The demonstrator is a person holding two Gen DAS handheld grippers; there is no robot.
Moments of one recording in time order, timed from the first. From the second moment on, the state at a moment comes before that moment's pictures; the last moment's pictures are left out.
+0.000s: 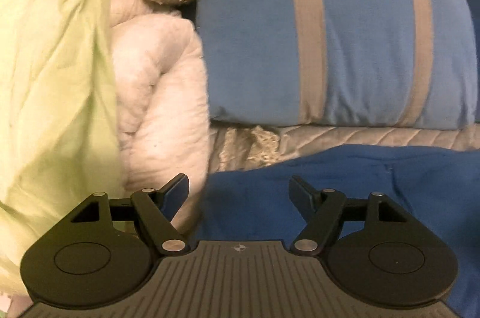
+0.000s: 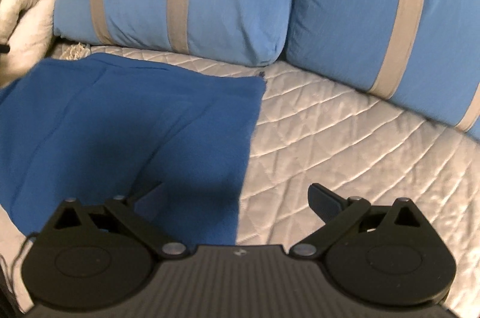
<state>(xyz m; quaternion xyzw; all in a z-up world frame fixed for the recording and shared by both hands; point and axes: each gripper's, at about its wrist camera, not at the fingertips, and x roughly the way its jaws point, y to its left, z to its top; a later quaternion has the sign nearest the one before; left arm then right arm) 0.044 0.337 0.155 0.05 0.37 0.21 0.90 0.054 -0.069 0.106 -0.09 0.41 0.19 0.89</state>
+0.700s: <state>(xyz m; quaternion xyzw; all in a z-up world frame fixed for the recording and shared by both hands) 0.046 0.388 0.036 -0.05 0.37 0.23 0.90 0.045 -0.180 0.019 0.01 0.46 0.11 0.88</state>
